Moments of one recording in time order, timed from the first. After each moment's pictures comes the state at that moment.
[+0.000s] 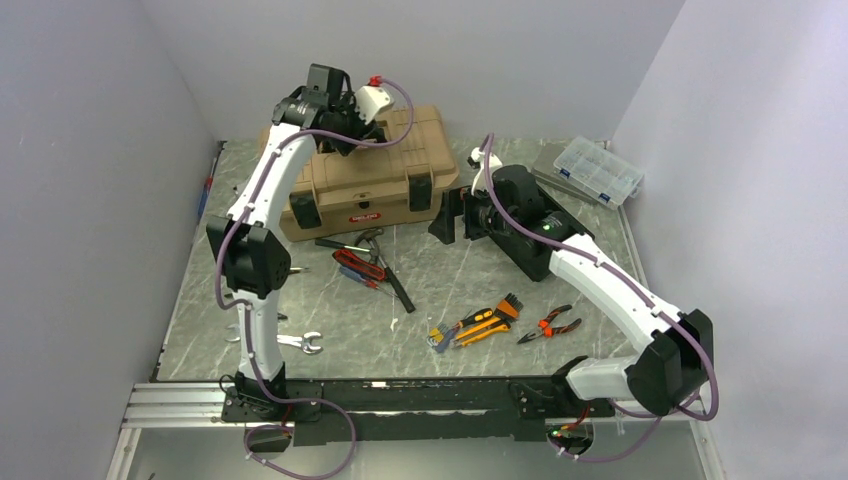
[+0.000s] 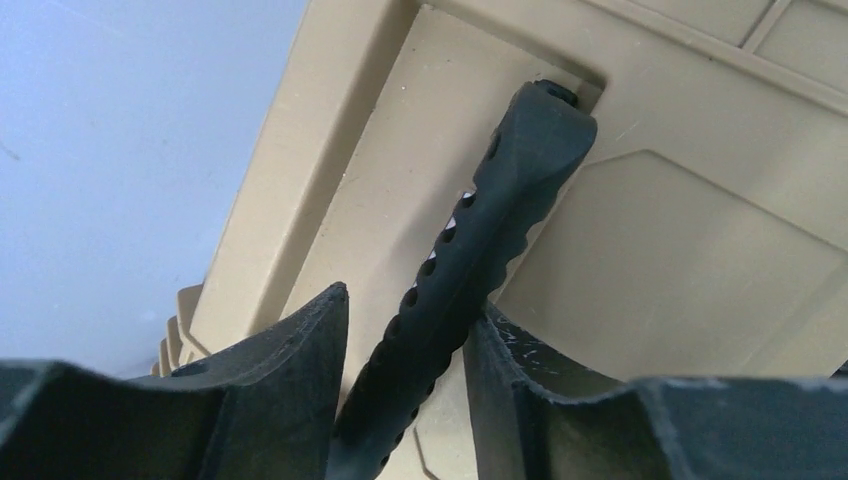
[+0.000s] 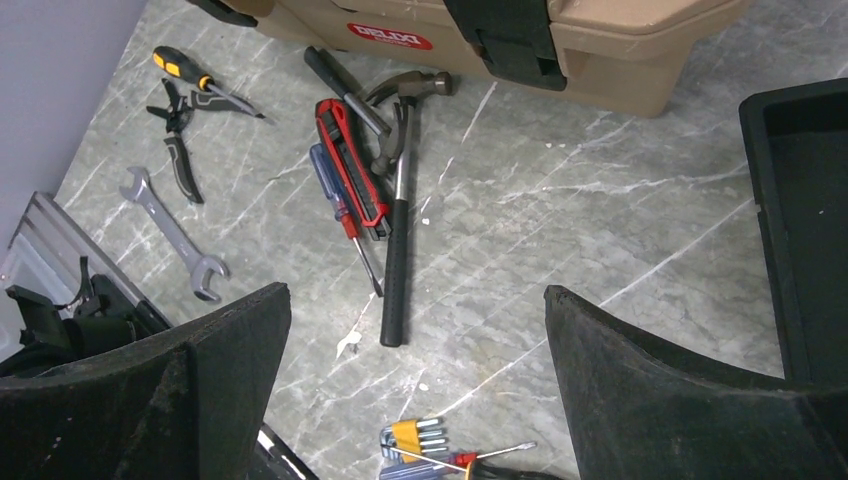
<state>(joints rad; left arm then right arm) -0.29 2.07 2.24 -0.89 0.12 0.66 0.56 1.30 1.12 -0.35 -0.23 0.32</state>
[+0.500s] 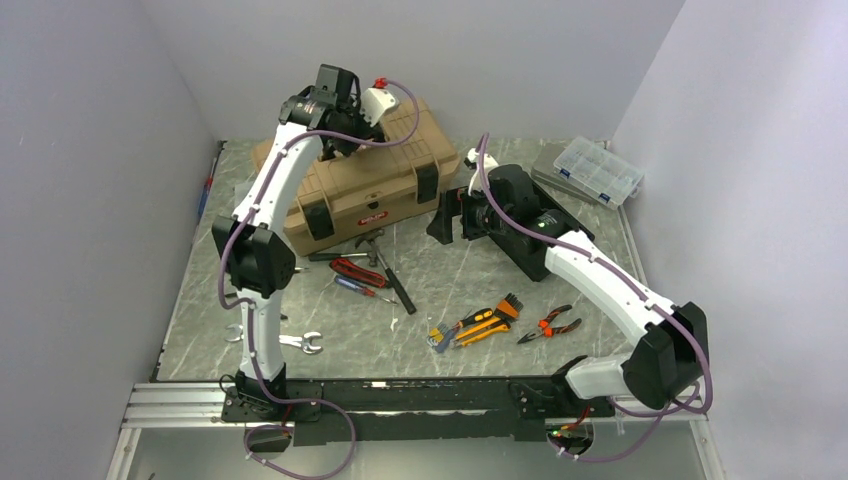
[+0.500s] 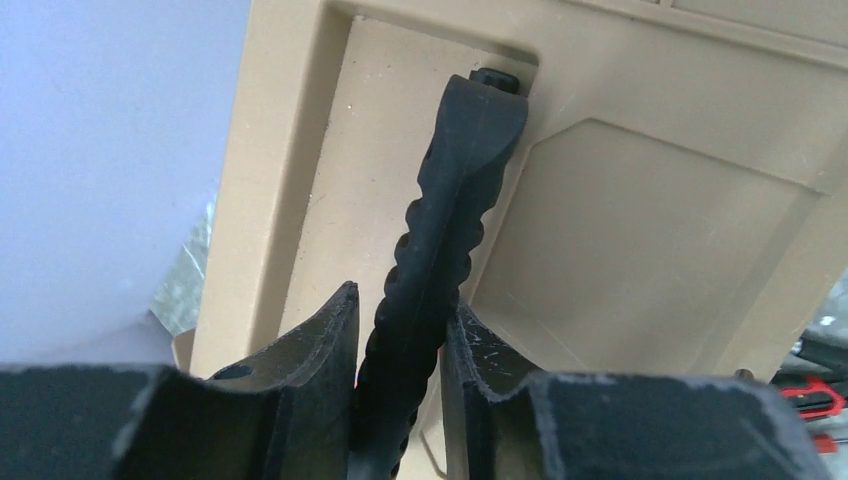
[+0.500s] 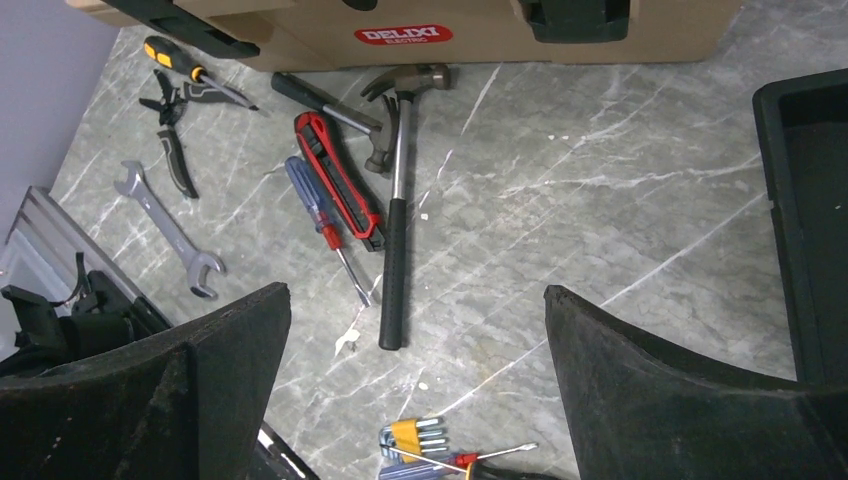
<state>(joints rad) -0.32 2.10 2.31 -1.00 0.07 0.63 0.56 1.33 1.13 -0.35 -0.23 0.33</state>
